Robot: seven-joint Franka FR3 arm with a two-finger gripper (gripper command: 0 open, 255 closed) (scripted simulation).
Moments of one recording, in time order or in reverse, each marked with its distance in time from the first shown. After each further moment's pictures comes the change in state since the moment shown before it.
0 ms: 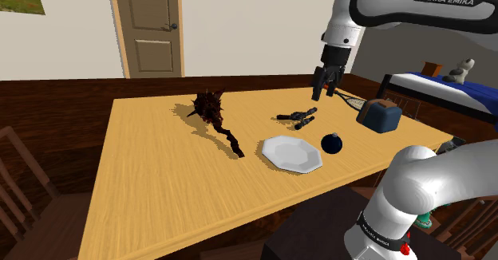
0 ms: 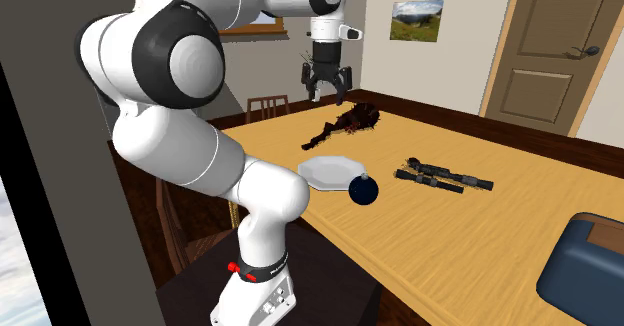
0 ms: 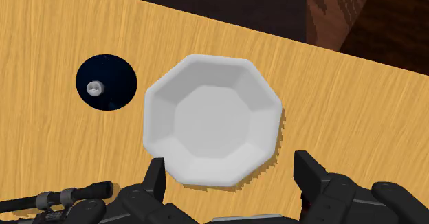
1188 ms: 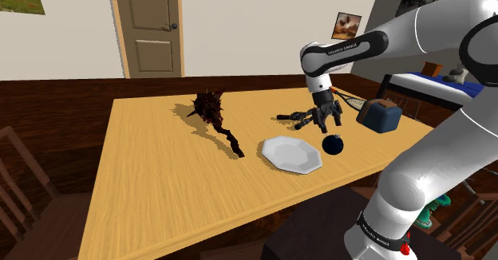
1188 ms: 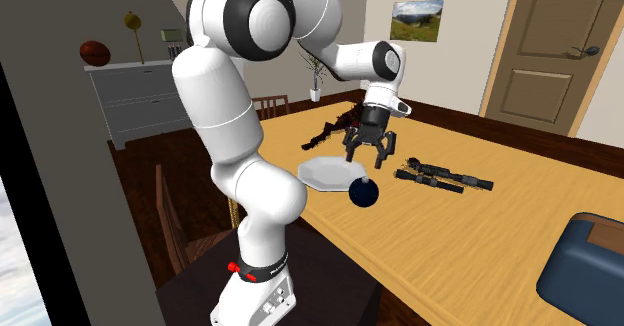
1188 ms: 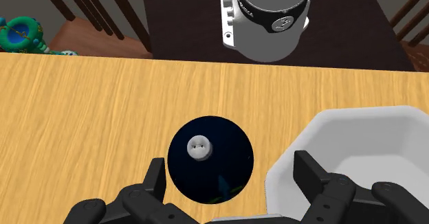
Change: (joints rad) arm -0.132 0.492 -0.147 -0.013 -0.218 -0.050 -0.076
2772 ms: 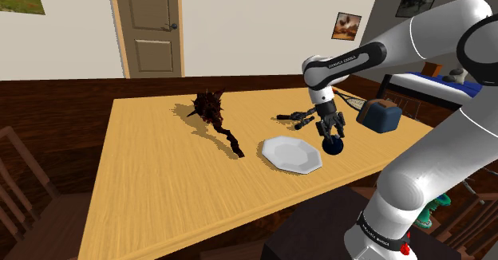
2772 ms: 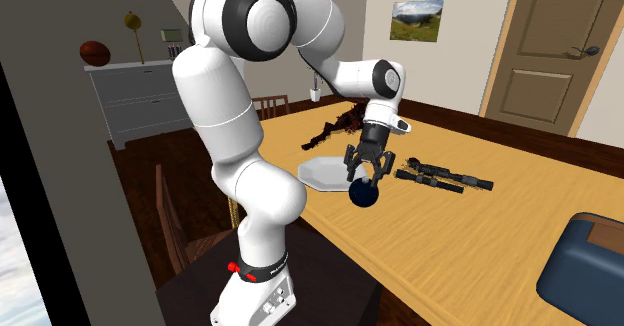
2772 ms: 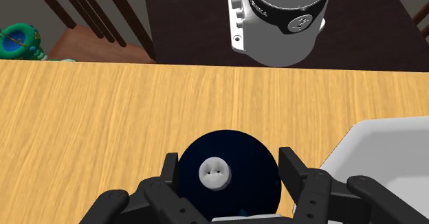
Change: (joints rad) arm -0.020 0.005 -0.022 -0.108 -0.037 0.084 0.005
